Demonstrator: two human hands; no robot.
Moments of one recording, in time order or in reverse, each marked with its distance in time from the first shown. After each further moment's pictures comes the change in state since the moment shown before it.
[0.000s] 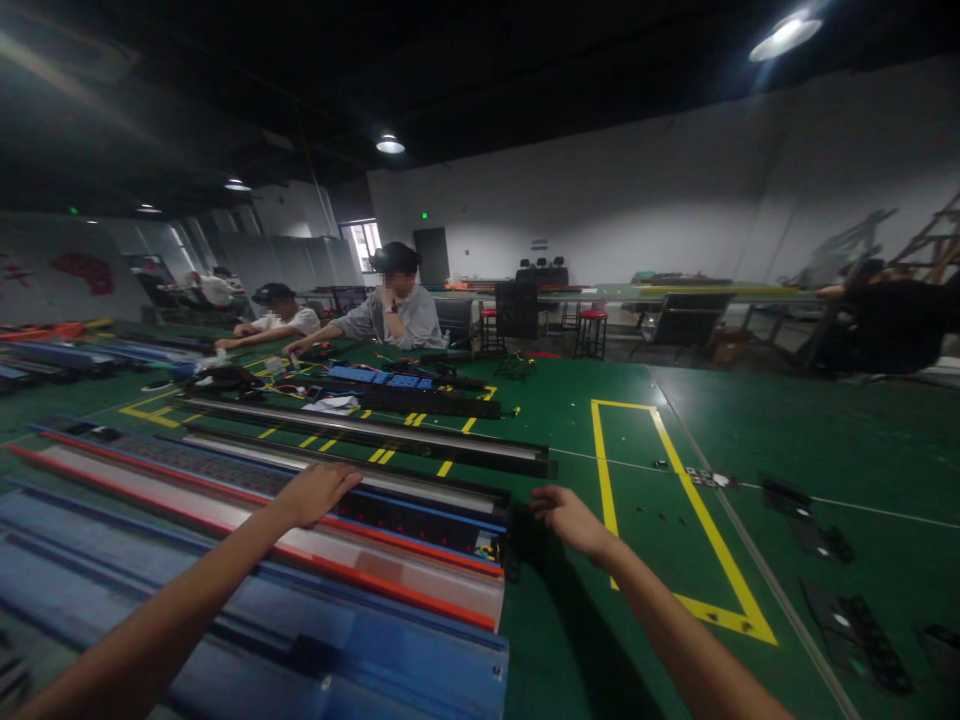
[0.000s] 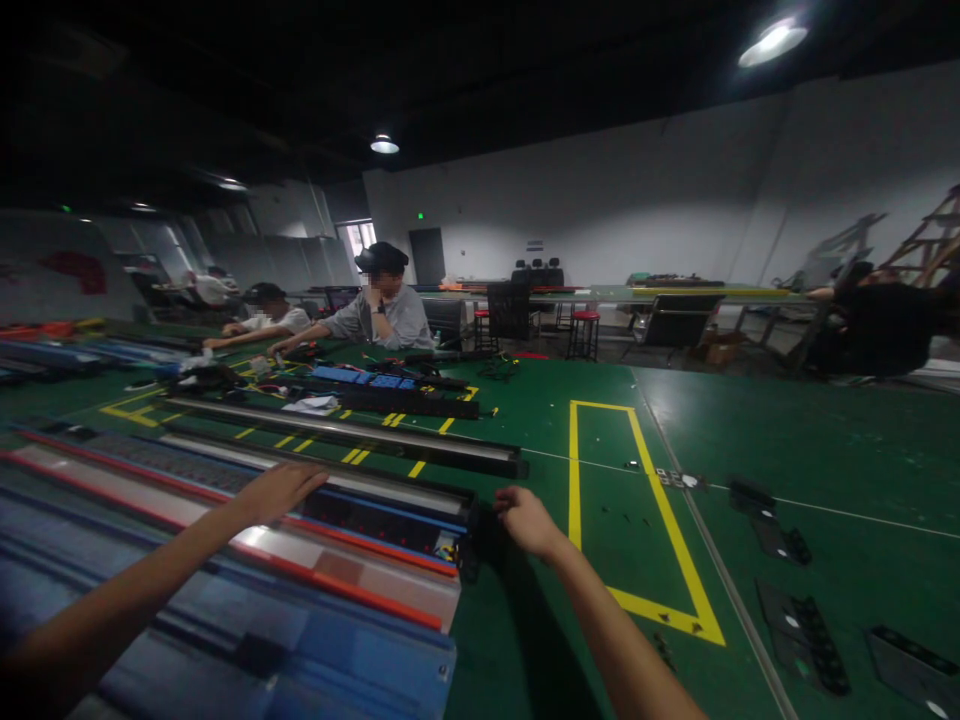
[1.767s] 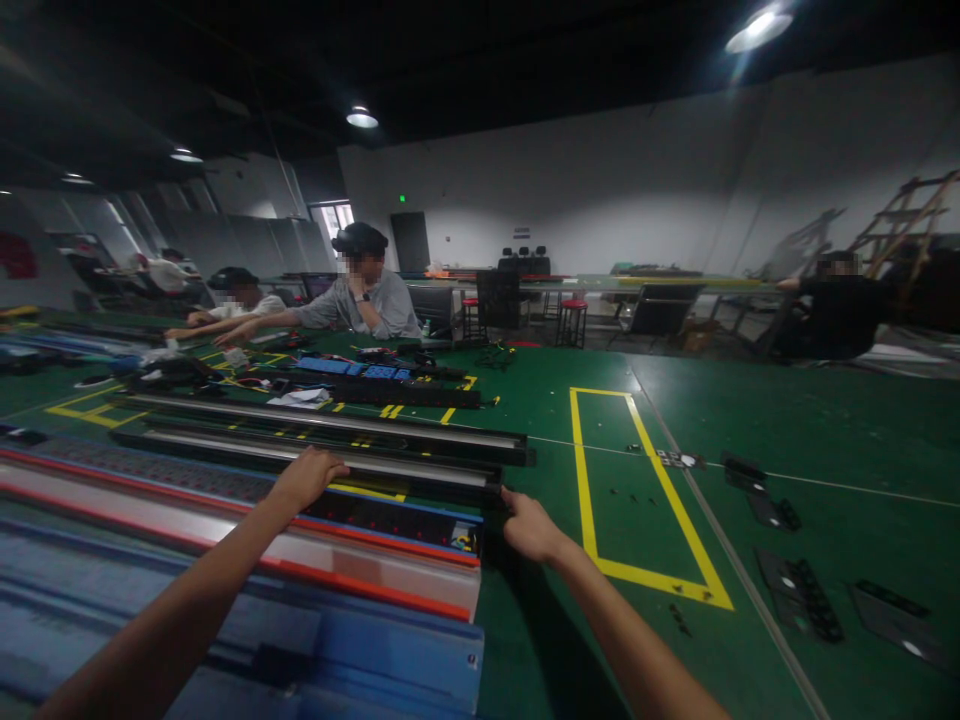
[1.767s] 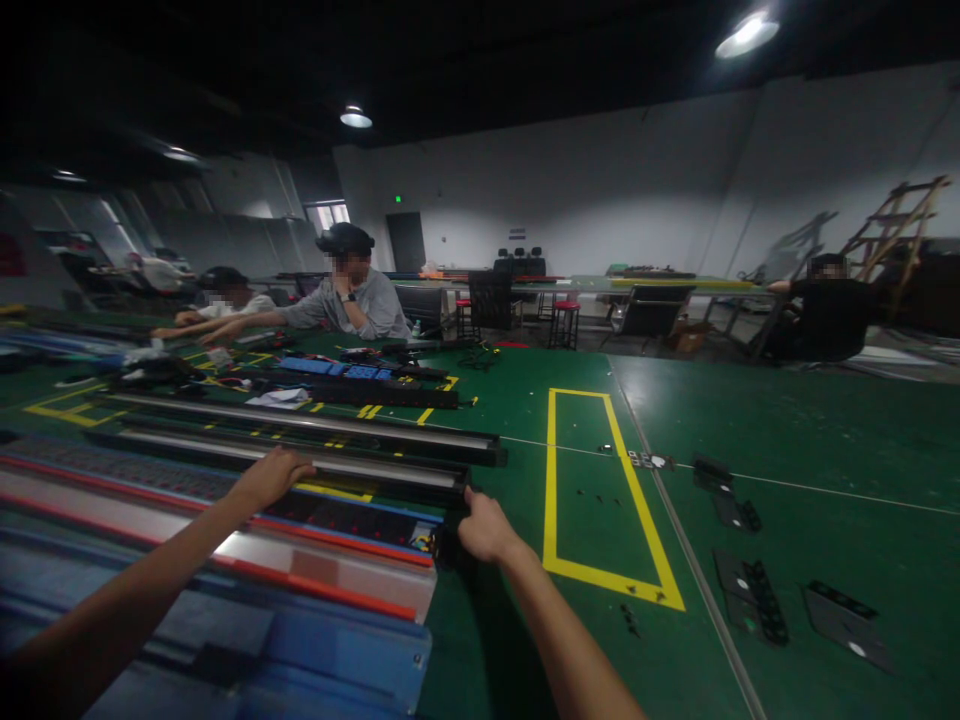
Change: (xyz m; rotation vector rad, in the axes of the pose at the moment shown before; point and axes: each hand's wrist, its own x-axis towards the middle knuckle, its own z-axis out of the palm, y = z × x) left_hand 0.040 0.004 0.030 0.010 0.000 -0.020; right_hand -0.020 -0.006 0.031 -0.239 -0.094 -0.168
